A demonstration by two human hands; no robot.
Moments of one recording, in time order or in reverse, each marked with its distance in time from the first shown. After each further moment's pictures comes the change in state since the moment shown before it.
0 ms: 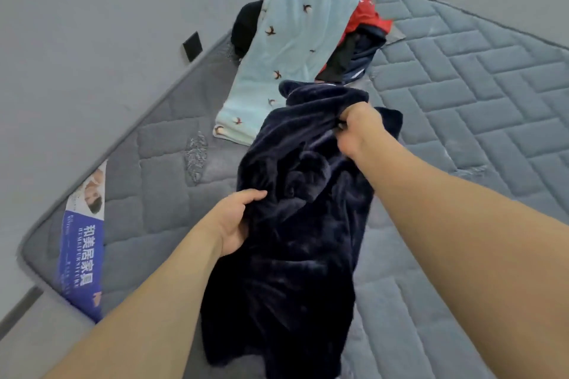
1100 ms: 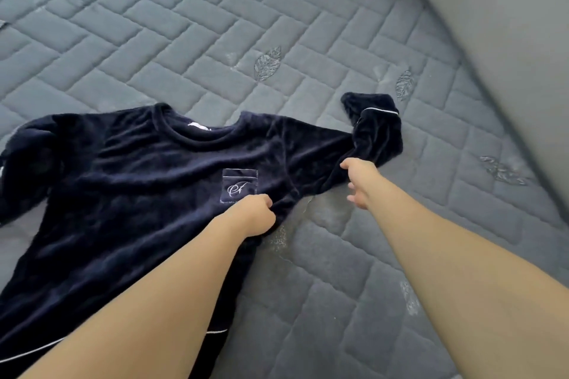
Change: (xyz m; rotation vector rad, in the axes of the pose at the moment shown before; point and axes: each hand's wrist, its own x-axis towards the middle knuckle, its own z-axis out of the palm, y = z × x) left_hand -0.002 -0.356 0.564 2.006 -0.474 0.248; right_hand -0.078 -0.004 -0.770 0.116 0.628 0.205
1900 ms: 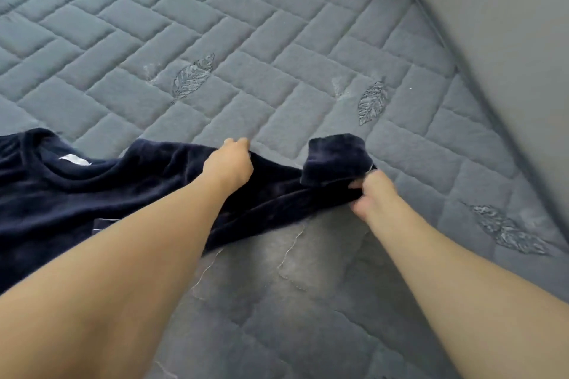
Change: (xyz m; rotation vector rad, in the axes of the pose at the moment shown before) left_hand 0.230 0.192 -0.032 0.196 0.532 -0.017; right_hand 0.239 -0.080 -0.128 0.458 -0.139 -0.075
